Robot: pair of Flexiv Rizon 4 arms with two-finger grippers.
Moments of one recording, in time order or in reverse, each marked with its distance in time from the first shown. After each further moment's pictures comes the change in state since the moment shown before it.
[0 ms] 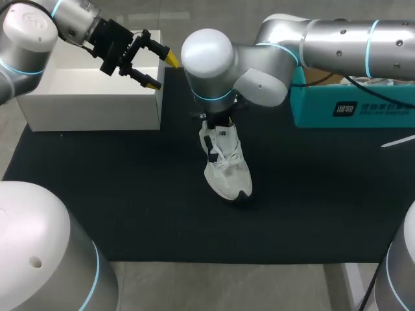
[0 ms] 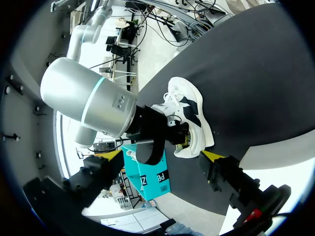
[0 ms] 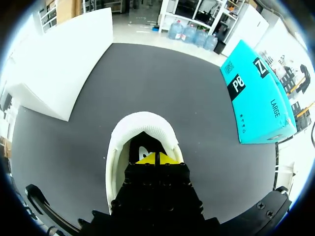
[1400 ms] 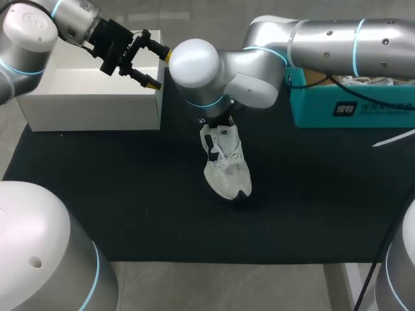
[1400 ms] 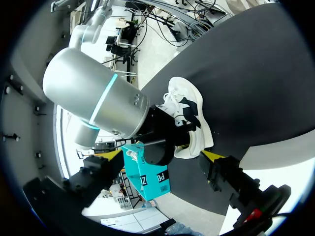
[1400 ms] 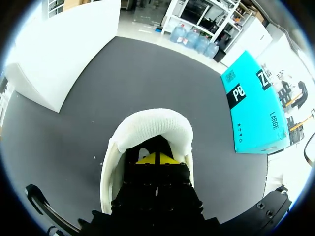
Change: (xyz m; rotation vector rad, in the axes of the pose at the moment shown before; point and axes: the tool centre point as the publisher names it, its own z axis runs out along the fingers) left arm 0.000 0.000 0.000 0.000 0.000 0.000; right arm -0.002 0.001 0.015 -0.011 -0.078 -0.101
